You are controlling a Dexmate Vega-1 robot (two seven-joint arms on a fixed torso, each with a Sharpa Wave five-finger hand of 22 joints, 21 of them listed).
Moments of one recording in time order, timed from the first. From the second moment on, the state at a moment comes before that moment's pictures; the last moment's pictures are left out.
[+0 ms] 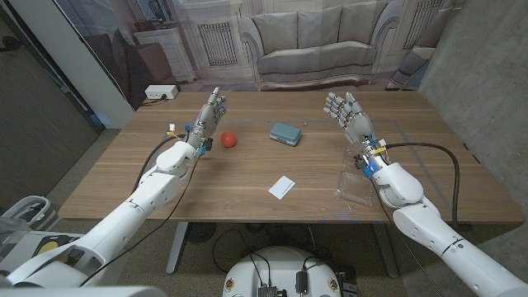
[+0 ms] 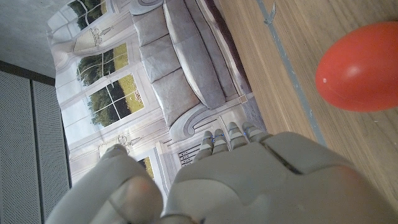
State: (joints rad) left arm 0.85 0.58 0.37 -1.43 -0.63 -0.23 -0.03; left_hand 0.31 -0.04 0.10 0.10 0.33 -0.03 0.03 0.20 0.18 -0.04 0.00 0.20 0.18 -0.11 0.00 0.19 0.18 -0.16 -0.04 0.20 0.18; right arm -1.13 -0.63 -0.33 -1.68 0.54 0.58 0.09; right_hand 0.11 -0.01 0.20 -0.05 0.26 0.16 0.04 0.20 0.18 0.17 0.08 0.22 0.19 0.13 0.04 0.20 0.18 0.16 -0.04 0.32 0.17
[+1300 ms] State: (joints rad) left arm 0.86 0.59 0.37 -1.46 -0.64 -0.22 -0.04; left_hand 0.31 -0.04 0.09 0.10 0.33 -0.02 0.04 0.20 0.18 -0.04 -0.01 0.20 0.18 -0.10 0.00 0.19 0.18 -0.16 -0.04 0.20 0.18; right arm -1.18 -0.64 -0.34 -1.74 0.32 0.66 0.02; right_hand 0.11 0.00 0.20 -0.05 0.26 0.18 0.02 0.20 0.18 0.19 0.07 0.22 0.19 0.13 0.04 0.20 0.18 0.16 -0.04 0.31 0.17
